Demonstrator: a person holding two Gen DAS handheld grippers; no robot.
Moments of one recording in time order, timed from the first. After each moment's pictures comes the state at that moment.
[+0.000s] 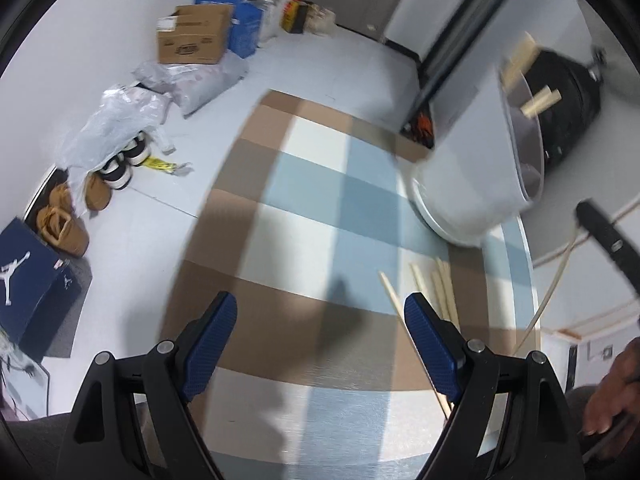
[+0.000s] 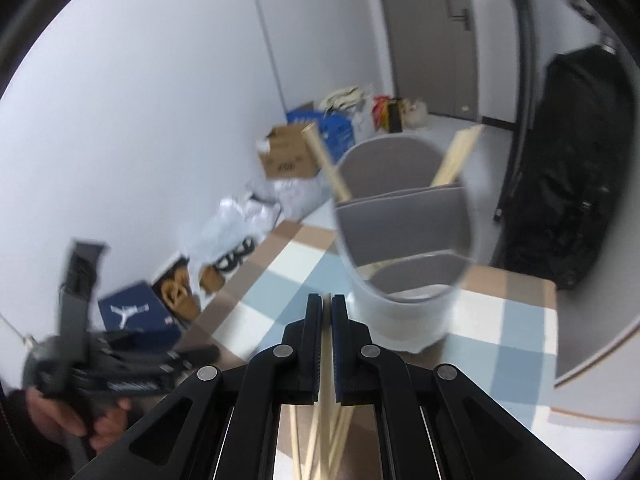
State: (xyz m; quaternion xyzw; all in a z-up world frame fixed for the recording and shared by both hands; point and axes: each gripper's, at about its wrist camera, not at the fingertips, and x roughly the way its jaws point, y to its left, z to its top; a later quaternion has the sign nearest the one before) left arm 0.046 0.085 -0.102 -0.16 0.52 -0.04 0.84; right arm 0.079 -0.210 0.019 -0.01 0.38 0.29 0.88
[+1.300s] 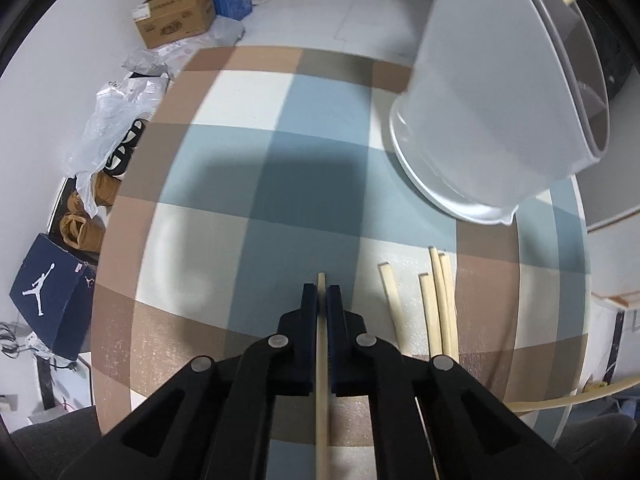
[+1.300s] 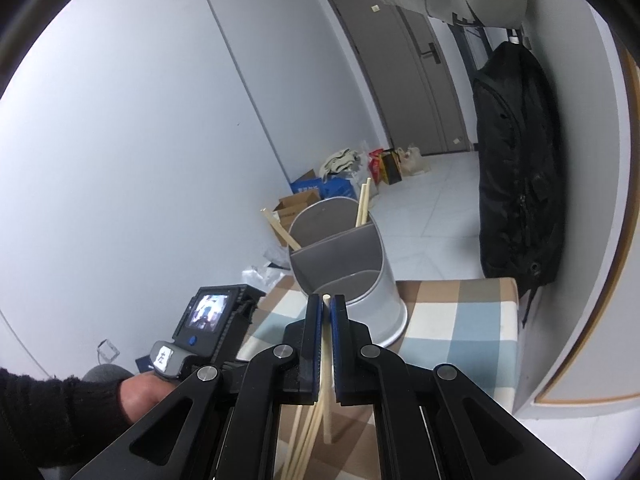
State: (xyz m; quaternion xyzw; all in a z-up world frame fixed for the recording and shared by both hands) left arm 0.095 0.019 -0.129 -0.07 0.61 0.03 0.79; right arm 0.045 -0.325 0.038 0.11 0.29 0.31 0.90
